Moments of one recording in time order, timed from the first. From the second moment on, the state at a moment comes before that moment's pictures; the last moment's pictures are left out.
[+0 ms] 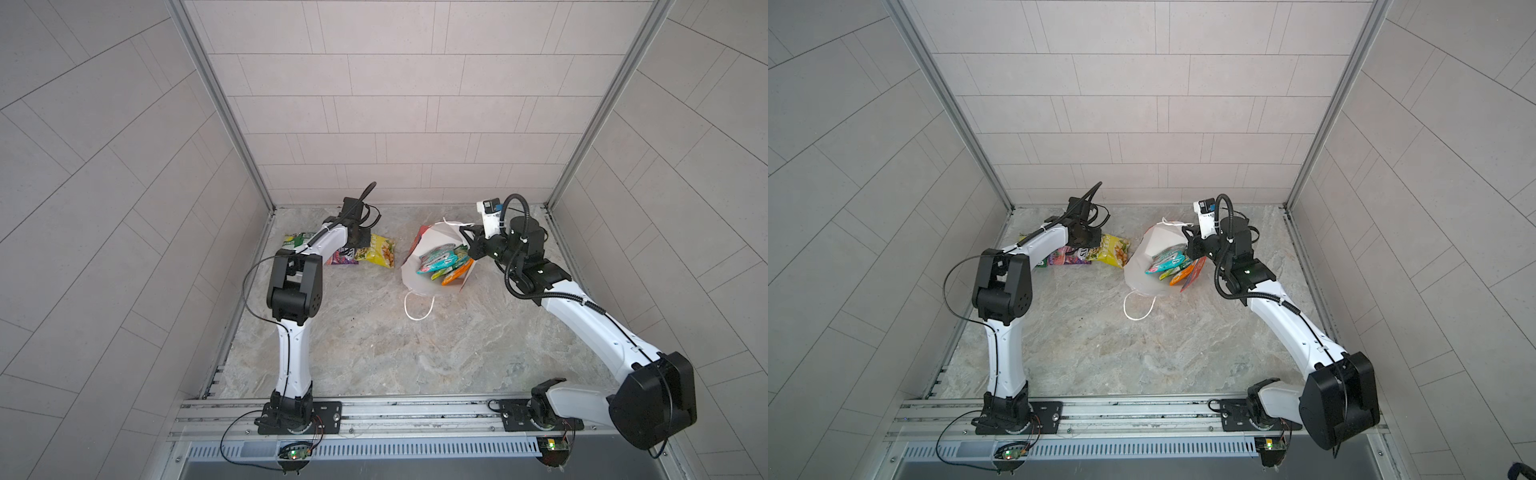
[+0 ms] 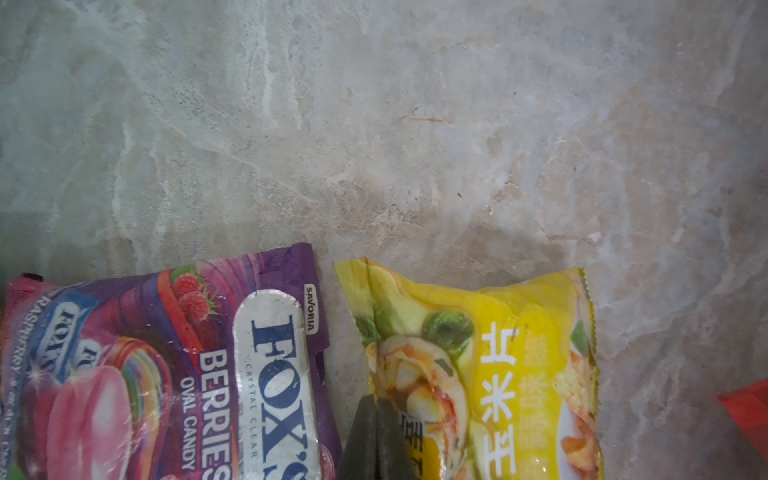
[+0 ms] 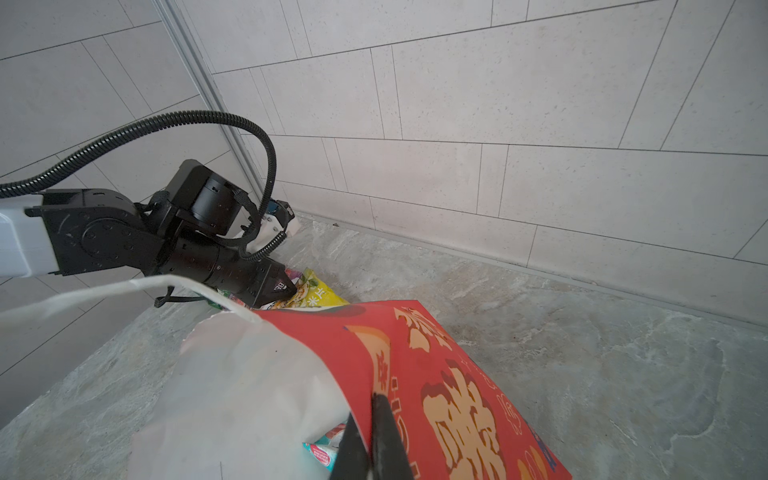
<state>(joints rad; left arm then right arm) -0.21 2.14 1.68 -0.54 -0.02 -0.17 0.28 1.25 1.01 0.00 -0.27 0.13</state>
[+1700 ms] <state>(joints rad) -0.21 1.37 1.06 -0.12 0.04 -0.41 0.29 1.27 1.01 0.02 -0.26 0.13</state>
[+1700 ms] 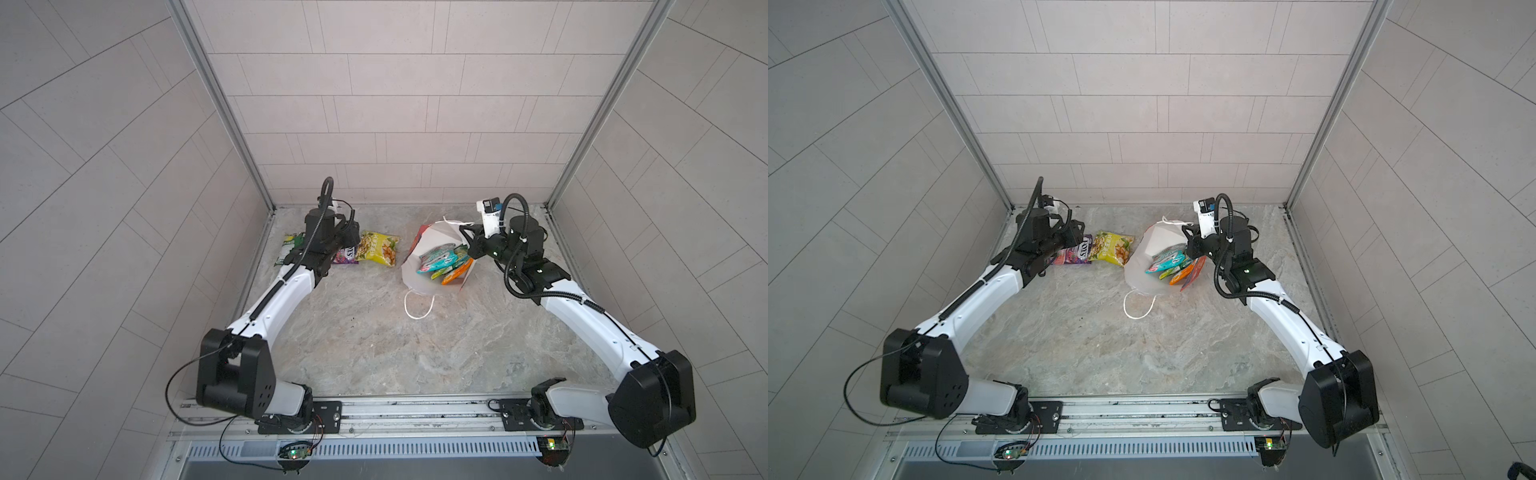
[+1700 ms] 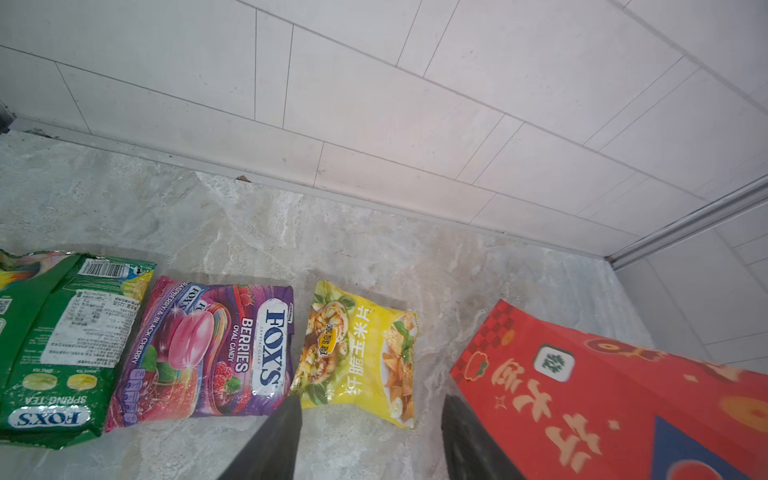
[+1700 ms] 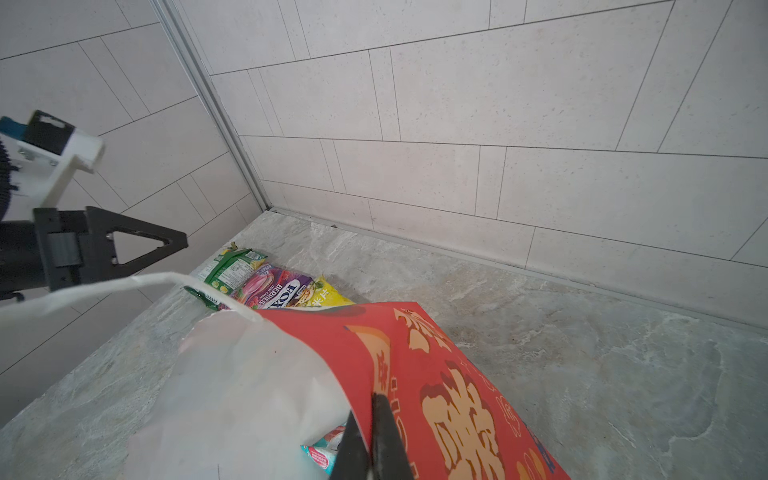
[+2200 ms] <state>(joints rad) -0.32 0.99 0.76 -0.19 0.04 -0.39 0.28 1.31 1.03 0.03 -0.26 0.11</state>
